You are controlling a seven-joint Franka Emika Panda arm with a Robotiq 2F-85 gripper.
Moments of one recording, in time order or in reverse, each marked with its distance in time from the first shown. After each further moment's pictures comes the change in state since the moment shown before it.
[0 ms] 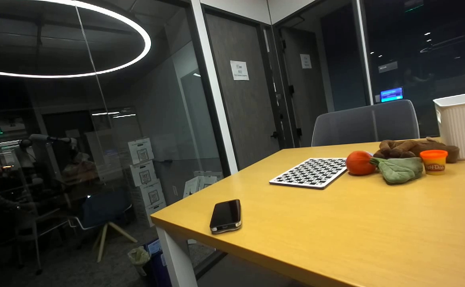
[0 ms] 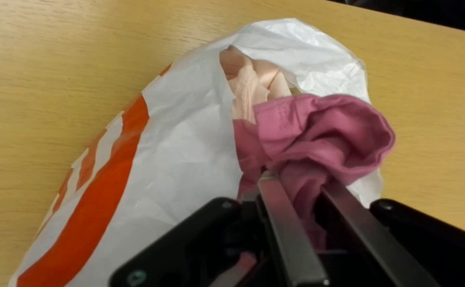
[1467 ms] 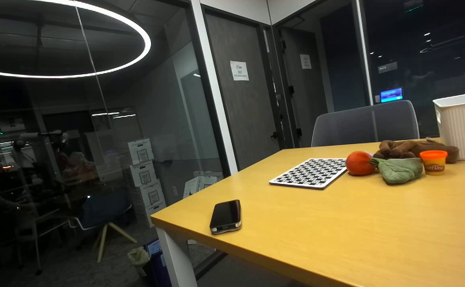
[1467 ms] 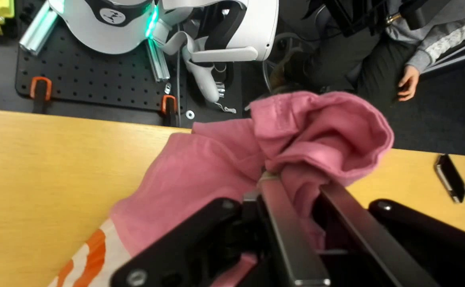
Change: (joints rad) arm -0.041 -0.195 -0.089 0.093 0.089 -0.516 -0.007
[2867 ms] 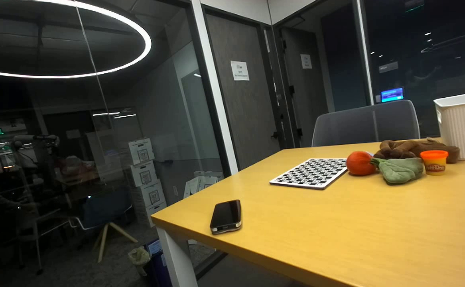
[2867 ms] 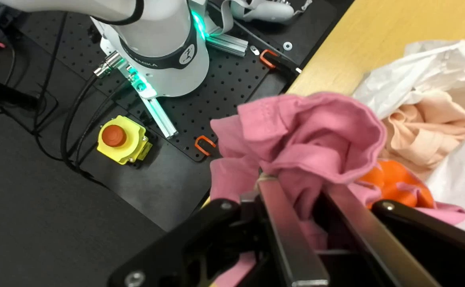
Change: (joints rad) arm -0.318 -0.186 -0.052 -0.206 -0.263 0.158 0.656
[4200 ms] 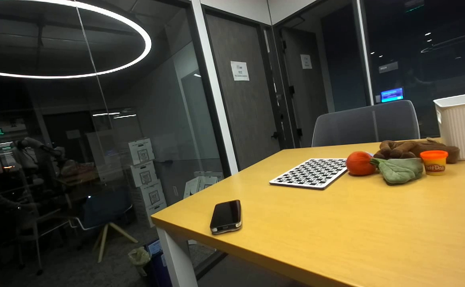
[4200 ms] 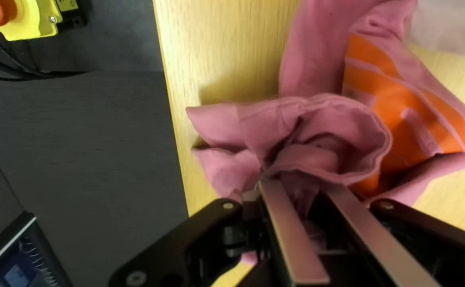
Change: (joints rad) arm -0.091 0.178 0.089 -0.338 -0.515 0.871 0.849
